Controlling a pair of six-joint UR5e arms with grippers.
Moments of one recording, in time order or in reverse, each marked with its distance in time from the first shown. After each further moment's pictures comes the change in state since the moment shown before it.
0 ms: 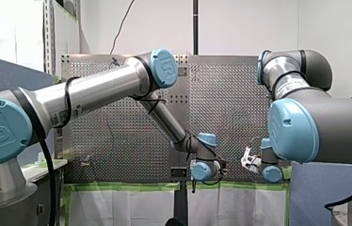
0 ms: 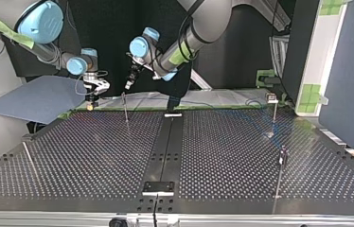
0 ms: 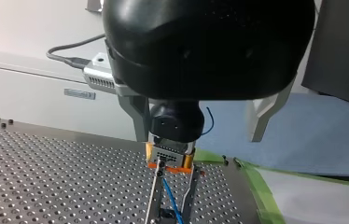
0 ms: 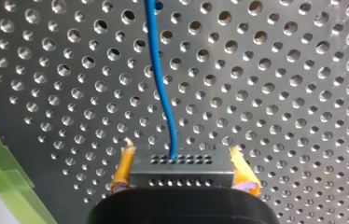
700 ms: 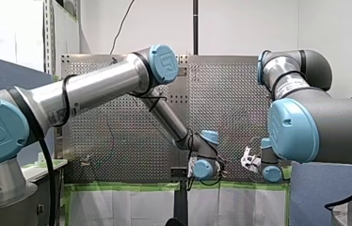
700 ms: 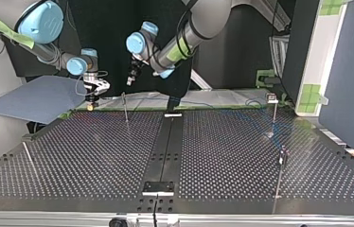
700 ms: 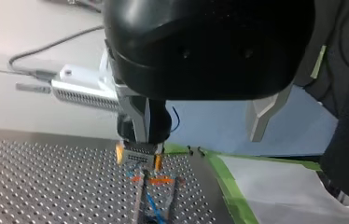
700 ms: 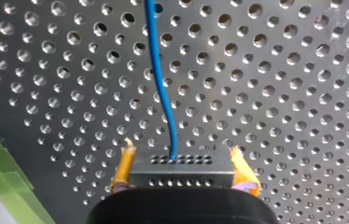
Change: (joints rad) left arm -0.027 0.036 -0.033 -0.078 -0.076 0.119; right arm 0.001 0.000 -0.004 0.005 -0.001 -0.002
